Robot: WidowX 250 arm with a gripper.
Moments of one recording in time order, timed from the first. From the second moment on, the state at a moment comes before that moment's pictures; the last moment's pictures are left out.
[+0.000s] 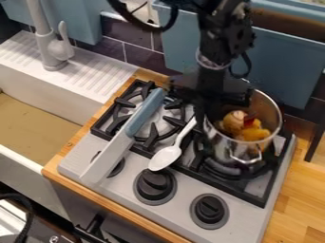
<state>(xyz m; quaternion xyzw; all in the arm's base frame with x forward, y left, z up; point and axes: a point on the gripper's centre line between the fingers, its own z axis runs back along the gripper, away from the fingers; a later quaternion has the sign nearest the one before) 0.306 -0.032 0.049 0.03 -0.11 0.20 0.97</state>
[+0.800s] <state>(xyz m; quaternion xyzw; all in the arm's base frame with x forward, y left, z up) 0.311 -0.031 0.040 0.00 -0.10 0.21 0.97</state>
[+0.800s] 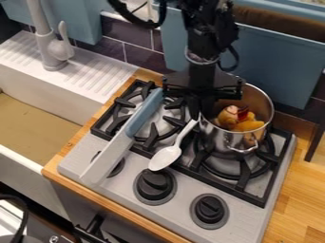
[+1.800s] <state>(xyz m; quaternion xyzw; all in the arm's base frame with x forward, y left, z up) 0.308 -0.017 0.075 -0.01 -0.09 0.28 0.96</state>
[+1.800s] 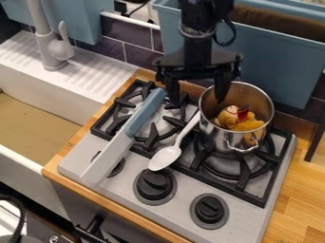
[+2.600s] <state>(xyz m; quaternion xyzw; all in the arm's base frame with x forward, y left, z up) 0.296 0.035 0.096 -0.02 -0.09 0.28 0.95</state>
